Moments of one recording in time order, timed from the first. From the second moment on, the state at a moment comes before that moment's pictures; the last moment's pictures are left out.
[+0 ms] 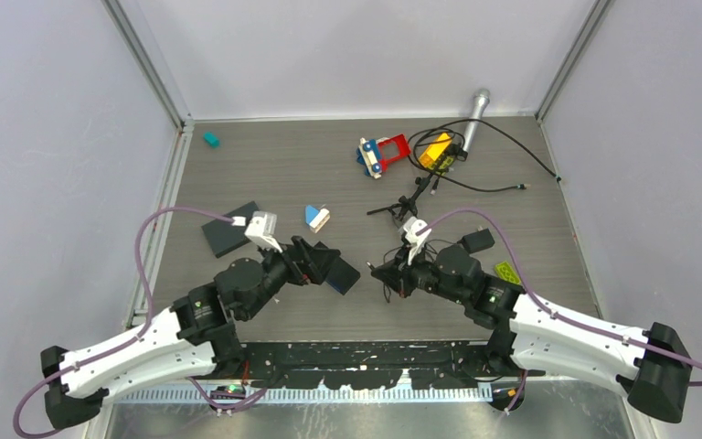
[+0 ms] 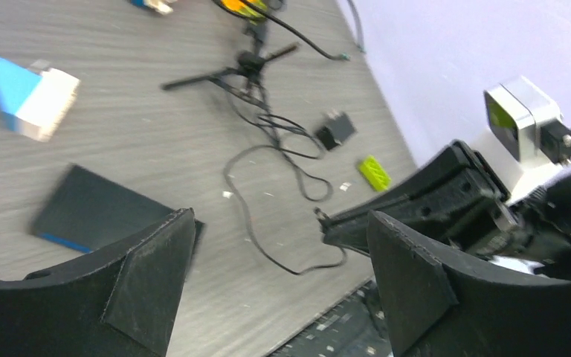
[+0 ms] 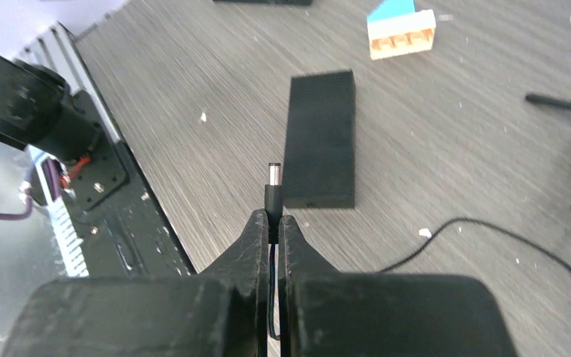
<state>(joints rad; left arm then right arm) -1.10 0.59 0.56 -0.12 -0.44 -0.75 0.98 0.81 0.46 0.12 -0.05 0.28</state>
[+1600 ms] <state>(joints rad) -0.59 0.97 0.60 -0.31 -0.32 -0.47 1.35 1.34 0.50 -0.04 0.60 0.29</state>
